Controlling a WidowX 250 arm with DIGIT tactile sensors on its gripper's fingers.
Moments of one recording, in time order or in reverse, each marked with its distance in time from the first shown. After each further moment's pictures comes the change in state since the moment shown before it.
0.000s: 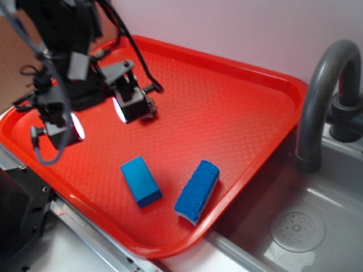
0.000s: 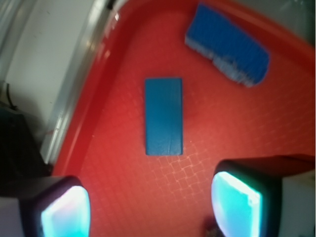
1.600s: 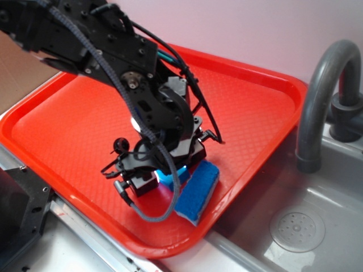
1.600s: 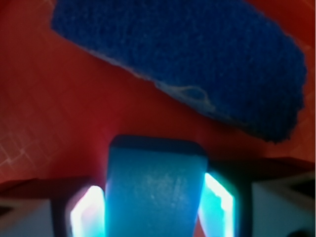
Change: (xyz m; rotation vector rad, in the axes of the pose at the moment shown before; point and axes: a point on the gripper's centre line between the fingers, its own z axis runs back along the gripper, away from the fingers) arm 0.044 0.015 -0.078 -0.066 0.059 0.133
